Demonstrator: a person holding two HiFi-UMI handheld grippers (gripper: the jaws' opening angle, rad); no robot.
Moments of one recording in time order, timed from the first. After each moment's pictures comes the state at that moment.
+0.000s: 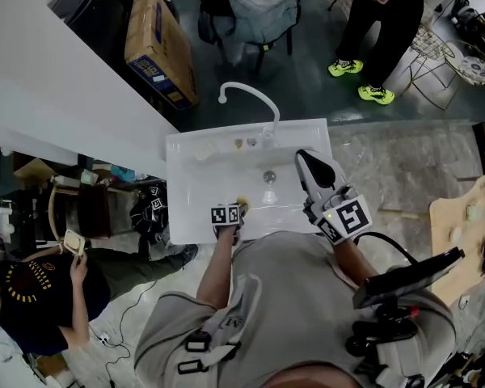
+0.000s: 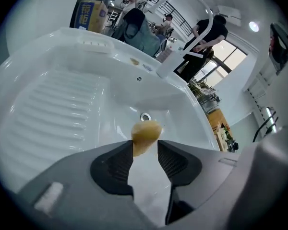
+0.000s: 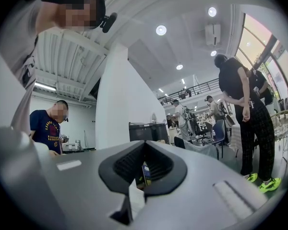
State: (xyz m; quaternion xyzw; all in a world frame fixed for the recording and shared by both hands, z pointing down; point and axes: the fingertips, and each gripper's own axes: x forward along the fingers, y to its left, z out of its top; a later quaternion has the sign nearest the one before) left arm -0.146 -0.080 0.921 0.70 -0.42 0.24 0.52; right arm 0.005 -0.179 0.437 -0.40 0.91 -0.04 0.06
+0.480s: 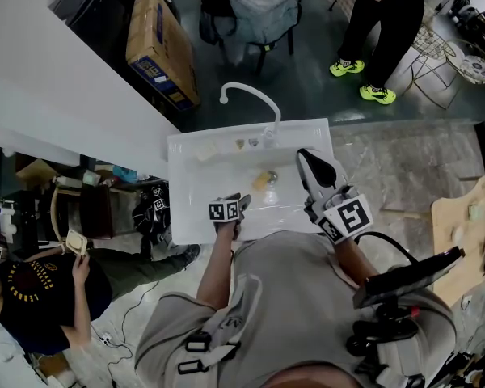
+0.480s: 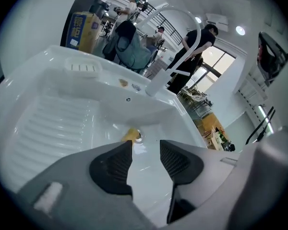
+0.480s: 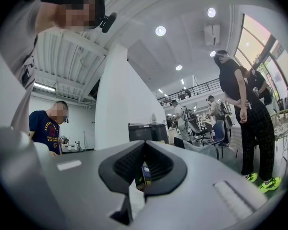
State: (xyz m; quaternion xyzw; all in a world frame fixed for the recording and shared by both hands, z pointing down) left arm -0.140 -0.115 0.878 0.74 -0.42 0.19 0.49; right arm 0.007 -0.178 0.435 -0.40 0.91 -0.04 0.06
